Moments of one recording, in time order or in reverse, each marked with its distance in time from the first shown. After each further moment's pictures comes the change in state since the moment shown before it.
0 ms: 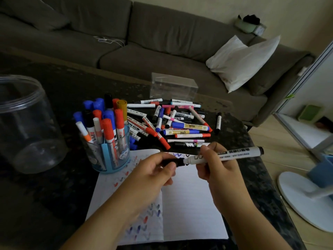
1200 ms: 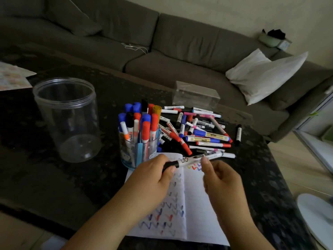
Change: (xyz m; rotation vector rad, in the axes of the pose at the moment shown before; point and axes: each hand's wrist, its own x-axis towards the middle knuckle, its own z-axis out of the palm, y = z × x) left_hand -0.029 0.005 -0.046 0.649 0.239 0.274; right_hand -0.017 0.009 0.041 -0.482 0.087 0.049
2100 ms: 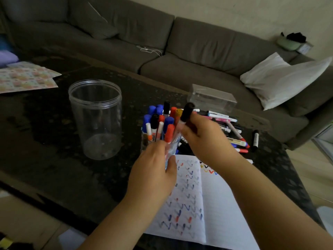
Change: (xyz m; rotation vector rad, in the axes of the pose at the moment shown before) left_hand -0.002 -0.014 -0.013 0.117 0.386 -0.016; right_hand 0.050 -0.083 0.051 -0.438 -0.309 -0.570
